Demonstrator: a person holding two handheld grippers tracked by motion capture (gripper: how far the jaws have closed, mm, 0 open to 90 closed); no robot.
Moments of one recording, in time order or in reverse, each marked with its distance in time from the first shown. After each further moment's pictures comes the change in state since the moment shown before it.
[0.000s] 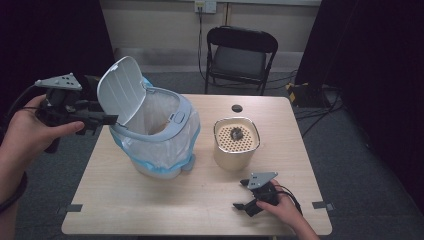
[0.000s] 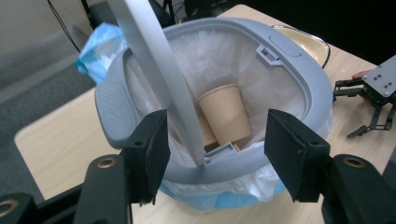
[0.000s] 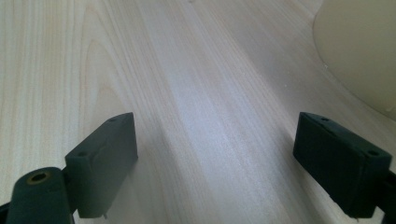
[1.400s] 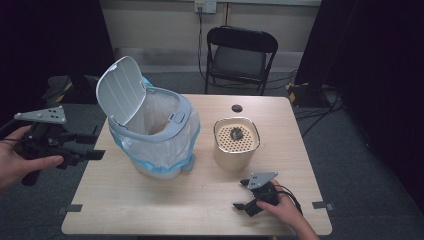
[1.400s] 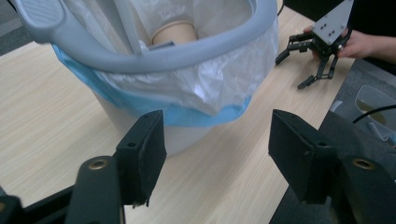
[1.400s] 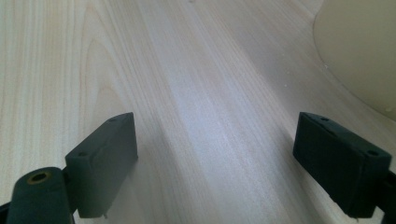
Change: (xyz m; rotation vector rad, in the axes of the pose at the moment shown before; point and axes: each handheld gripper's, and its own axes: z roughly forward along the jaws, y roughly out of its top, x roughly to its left) left arm -0.013 -0.058 -0.021 0.085 -0.156 -0.040; right arm 0.000 0.000 0.000 -0.001 0.001 0.000
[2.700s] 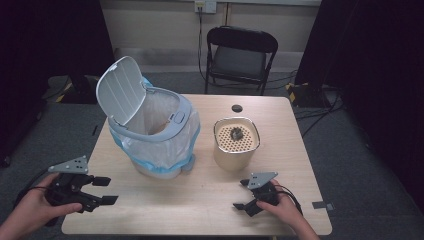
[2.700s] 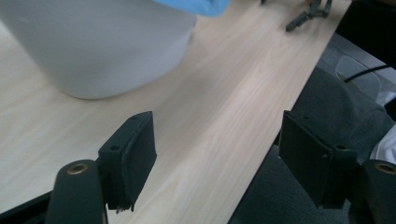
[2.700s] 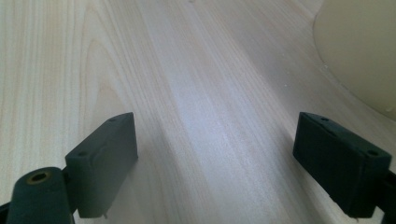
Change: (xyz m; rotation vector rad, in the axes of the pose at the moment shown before) left arm -0.022 -0.100 0.059 0.068 -0.093 -0.046; right arm 0.000 0.000 0.000 0.002 0.002 0.001
